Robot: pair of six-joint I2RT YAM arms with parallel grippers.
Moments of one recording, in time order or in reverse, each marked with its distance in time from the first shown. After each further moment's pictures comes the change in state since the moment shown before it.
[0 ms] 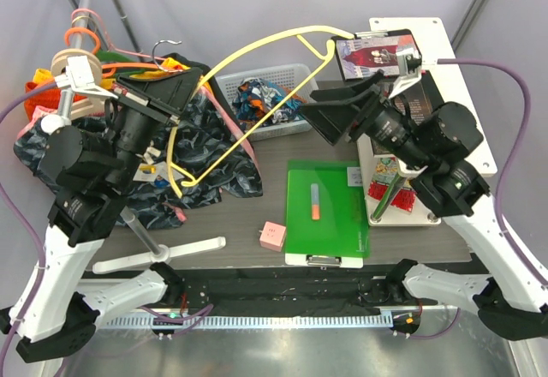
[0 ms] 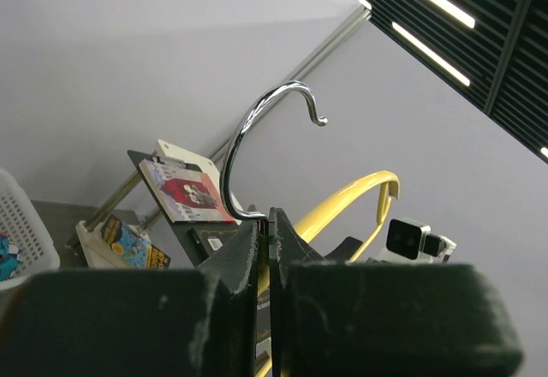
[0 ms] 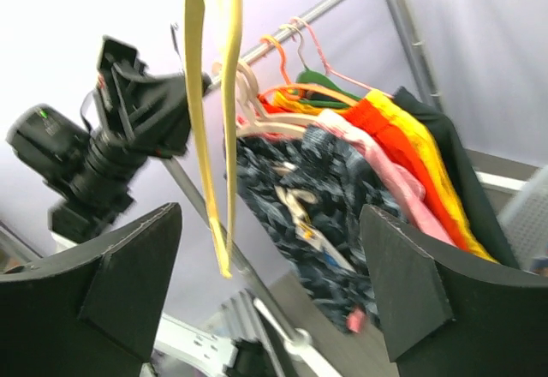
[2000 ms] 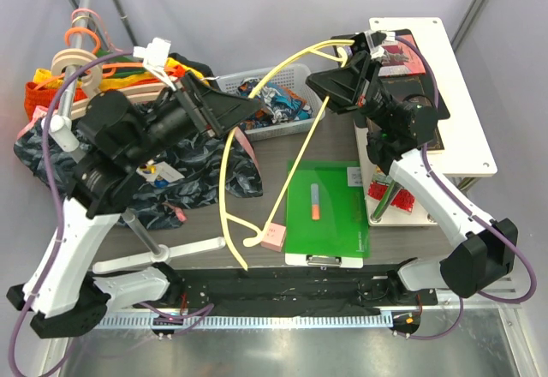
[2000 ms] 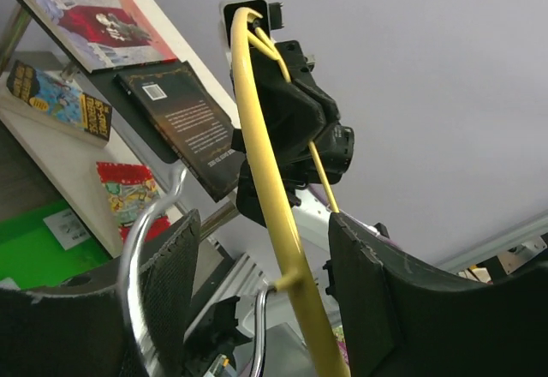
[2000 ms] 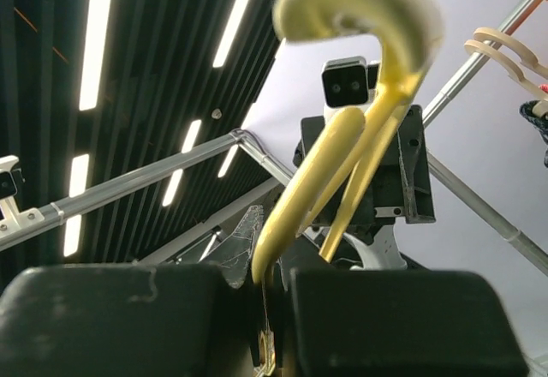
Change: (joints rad) left arm 0.004 0.141 0.132 -0.220 0.482 -0.023; right arm -0.265 0.327 -0.203 1.189 -0.425 1.373
